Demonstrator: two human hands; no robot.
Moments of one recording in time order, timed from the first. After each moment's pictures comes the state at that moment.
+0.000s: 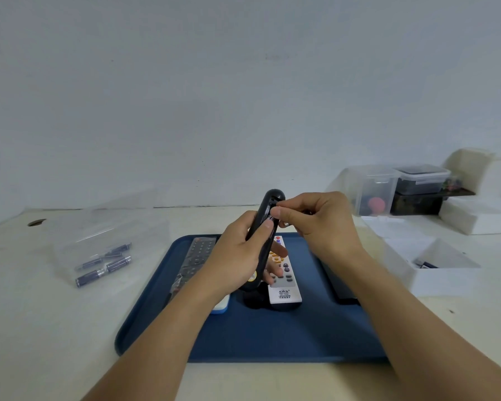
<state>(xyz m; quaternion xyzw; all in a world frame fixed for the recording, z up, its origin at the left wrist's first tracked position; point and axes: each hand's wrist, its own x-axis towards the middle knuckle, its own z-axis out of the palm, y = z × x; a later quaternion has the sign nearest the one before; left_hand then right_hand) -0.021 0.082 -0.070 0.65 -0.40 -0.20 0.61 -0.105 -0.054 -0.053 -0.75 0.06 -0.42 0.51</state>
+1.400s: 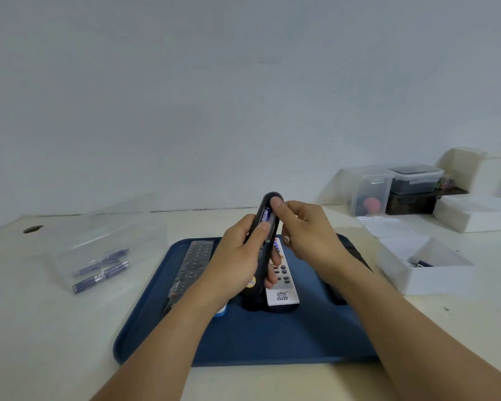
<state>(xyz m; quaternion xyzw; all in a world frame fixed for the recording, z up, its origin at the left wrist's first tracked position) -0.025 0.081 -0.072 0.65 -0.40 -0.20 0.62 -0.099 -0.043 -0.056 -0.74 0.14 -0.32 0.58</state>
